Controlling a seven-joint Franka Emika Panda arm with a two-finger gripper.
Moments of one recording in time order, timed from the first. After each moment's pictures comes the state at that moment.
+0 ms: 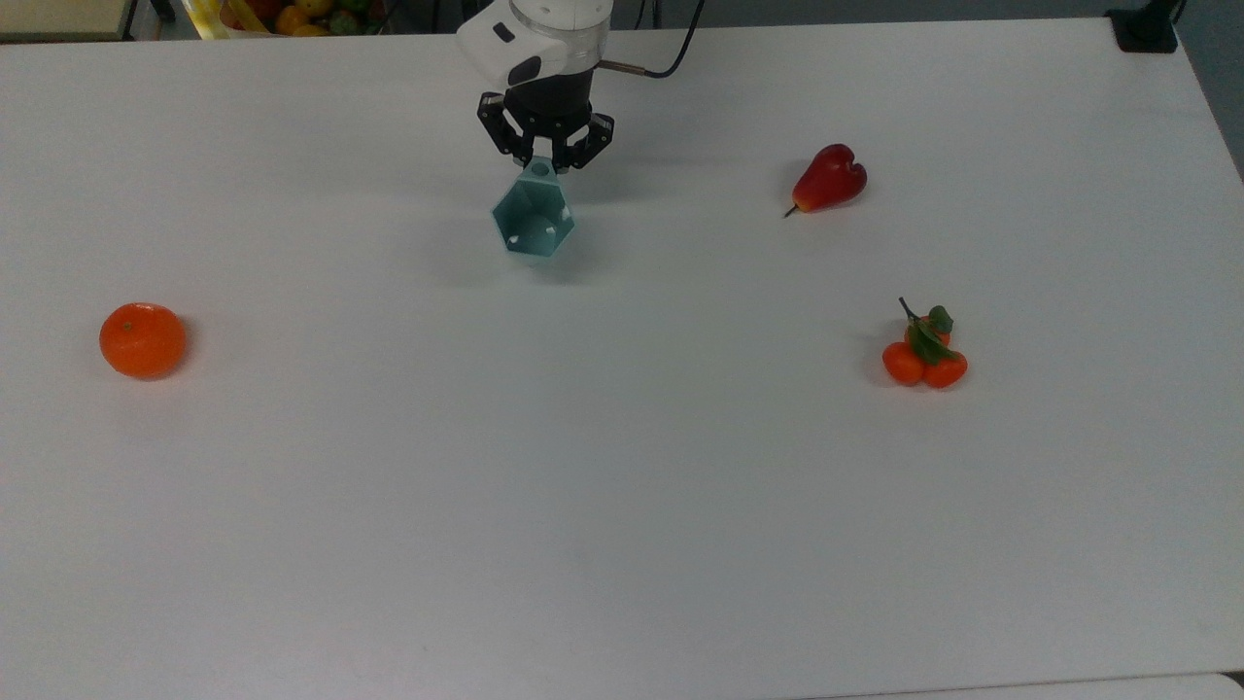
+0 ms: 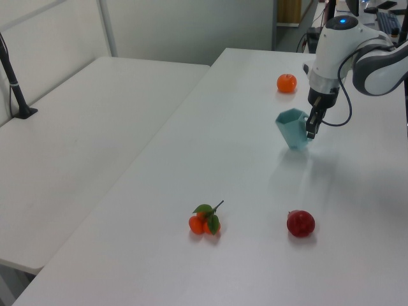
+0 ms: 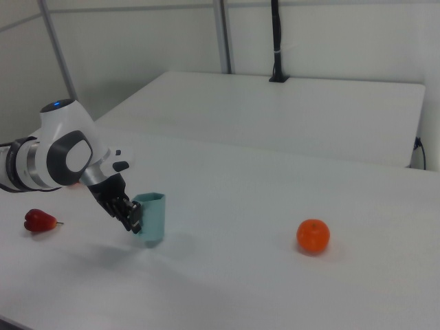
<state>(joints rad) 0.09 -0.05 0.05 -2.34 -0.24 2.39 0.36</state>
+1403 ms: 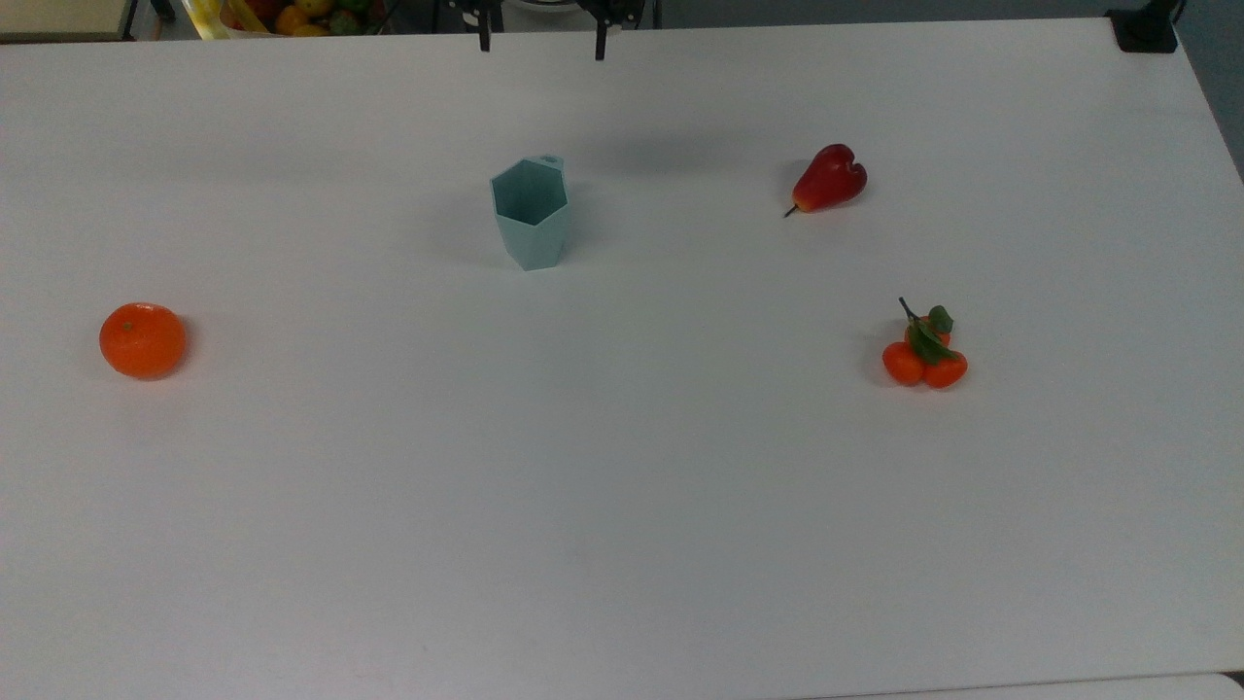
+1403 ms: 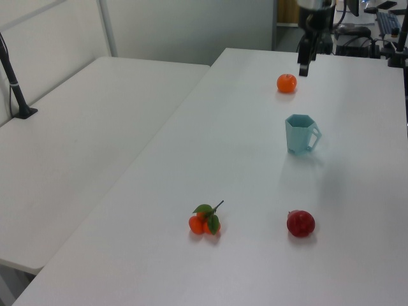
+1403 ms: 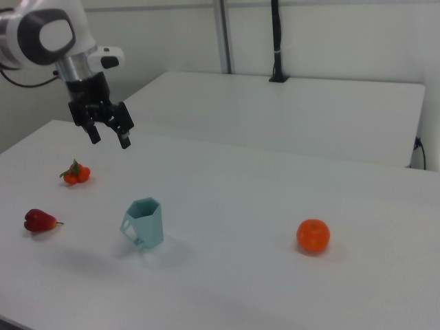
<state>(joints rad) 0.11 -0.04 0.03 -1.73 -0.08 1.71 0.12</state>
